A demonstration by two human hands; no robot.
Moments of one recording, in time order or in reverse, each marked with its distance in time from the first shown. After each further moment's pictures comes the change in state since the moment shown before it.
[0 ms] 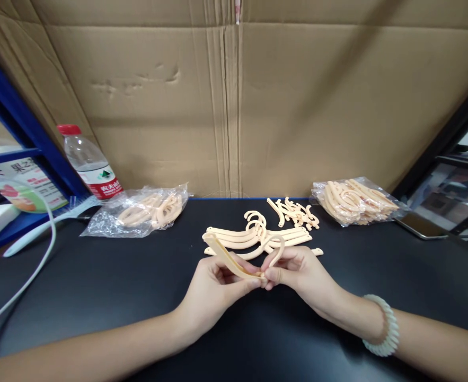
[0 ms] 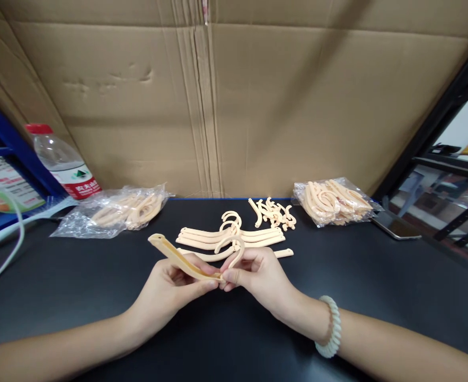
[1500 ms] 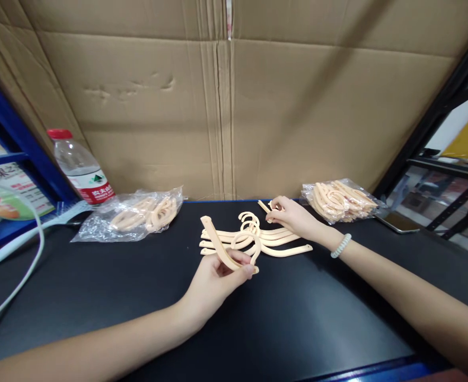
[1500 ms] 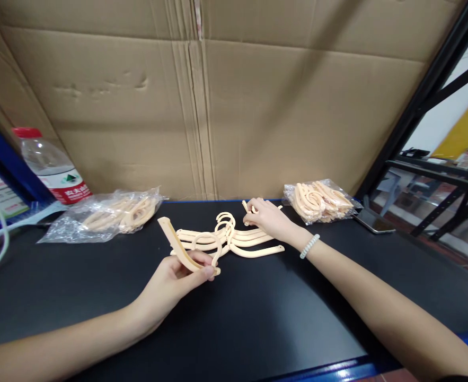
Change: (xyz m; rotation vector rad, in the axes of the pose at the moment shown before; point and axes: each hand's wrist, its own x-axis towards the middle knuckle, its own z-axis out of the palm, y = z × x) left_hand 0.005 0.003 0.000 0.132 0.073 -0.081; right_hand 0.078 -0.023 -0.105 -1.632 -0.099 -0.663
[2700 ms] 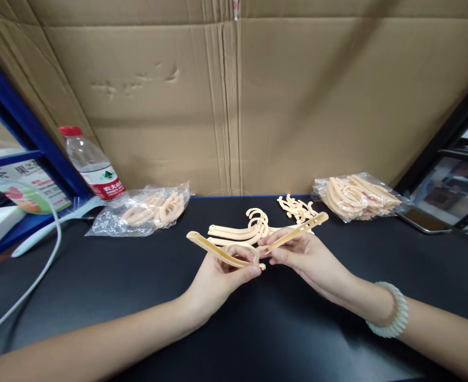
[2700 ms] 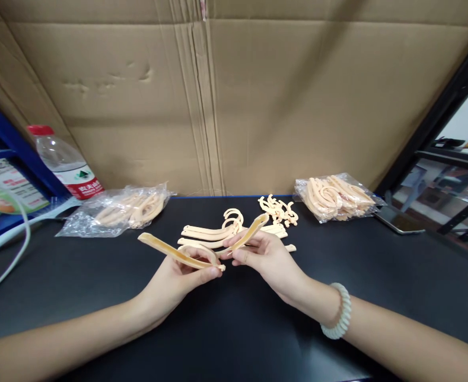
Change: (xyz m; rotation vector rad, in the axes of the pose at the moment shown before) left_hand 0.004 -0.004 -0.006 -0.025 -0.077 0.095; right_hand -0.019 -0.120 -0.018 1.637 0.138 0.643
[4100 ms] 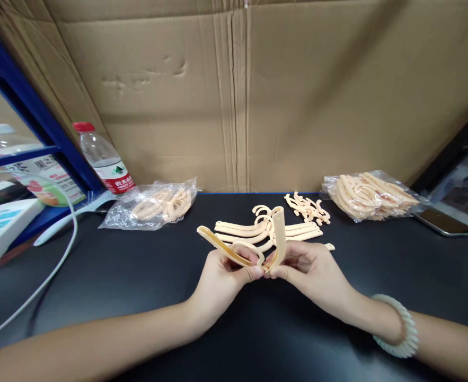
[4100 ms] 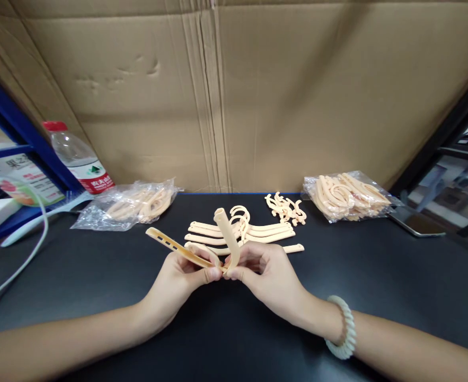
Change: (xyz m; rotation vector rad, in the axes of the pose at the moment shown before) left_hand -0.006 -0.002 0.004 -0.097 0.105 -0.019; right_hand -0.009 0.011 0.012 -0.267 -0.037 -0.091
